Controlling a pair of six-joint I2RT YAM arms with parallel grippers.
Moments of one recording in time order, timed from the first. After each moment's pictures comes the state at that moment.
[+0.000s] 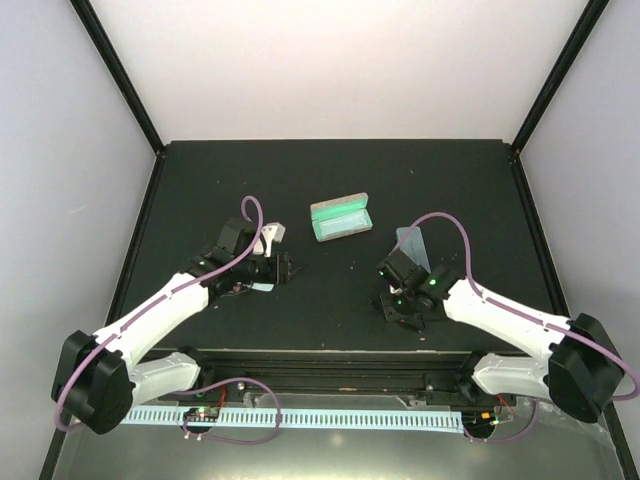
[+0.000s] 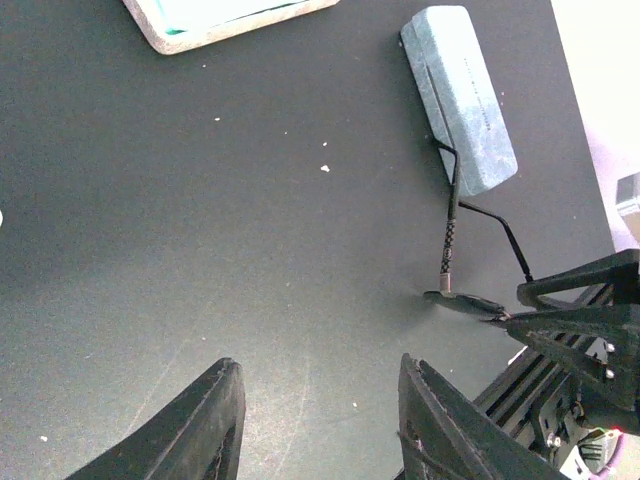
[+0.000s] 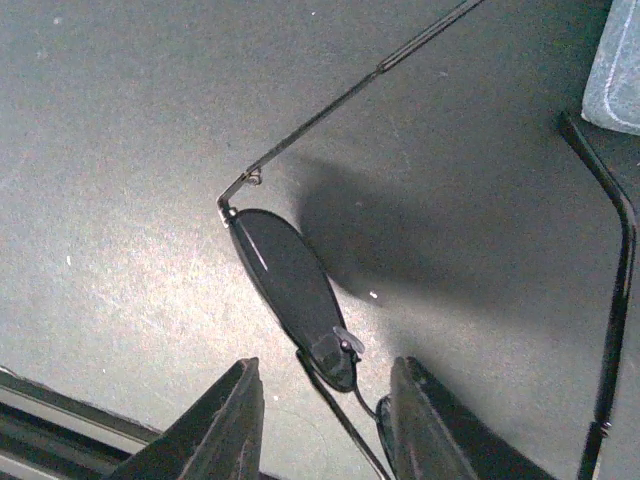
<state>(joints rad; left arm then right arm) -0.49 1.11 0.70 -0.37 0.43 -0.52 0.81 1.18 0.71 -0.76 0.01 0.53</state>
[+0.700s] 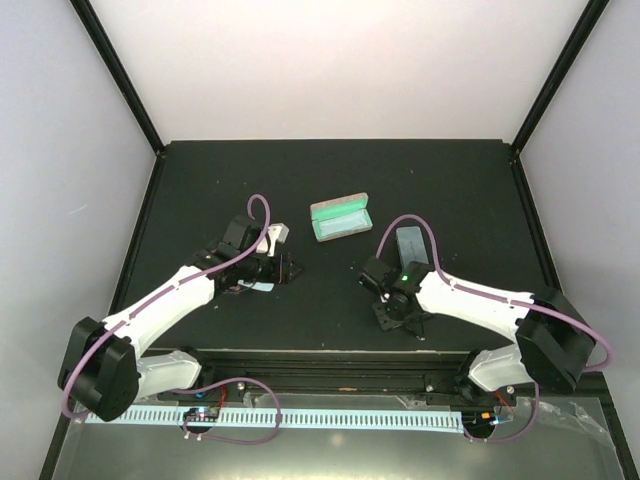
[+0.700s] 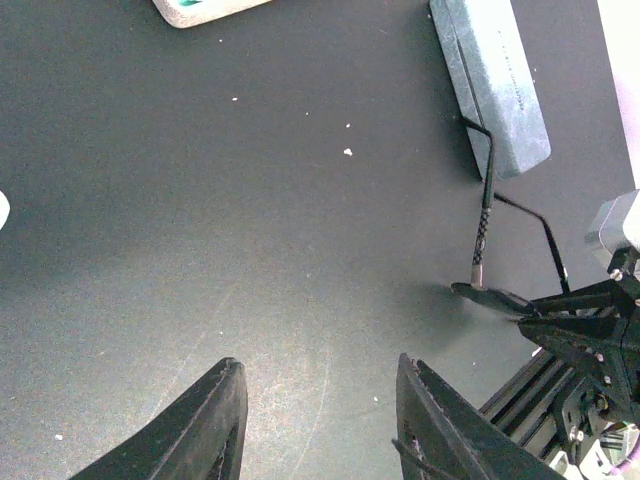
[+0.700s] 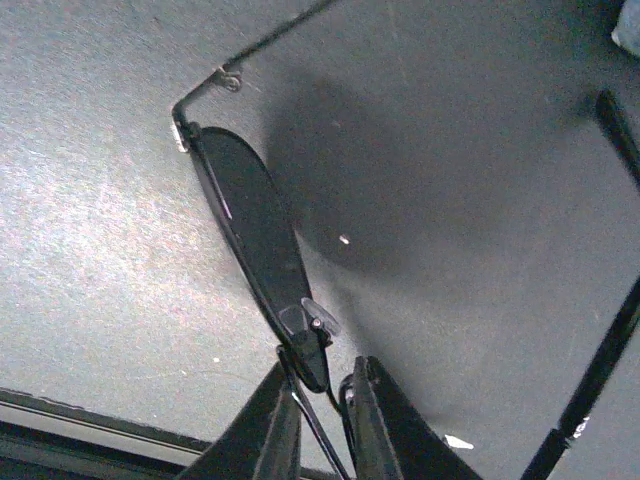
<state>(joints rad) -0.49 1.19 0.73 -0.40 0.43 -0.49 0.90 1.38 0.81 -0.92 0.11 0.52</state>
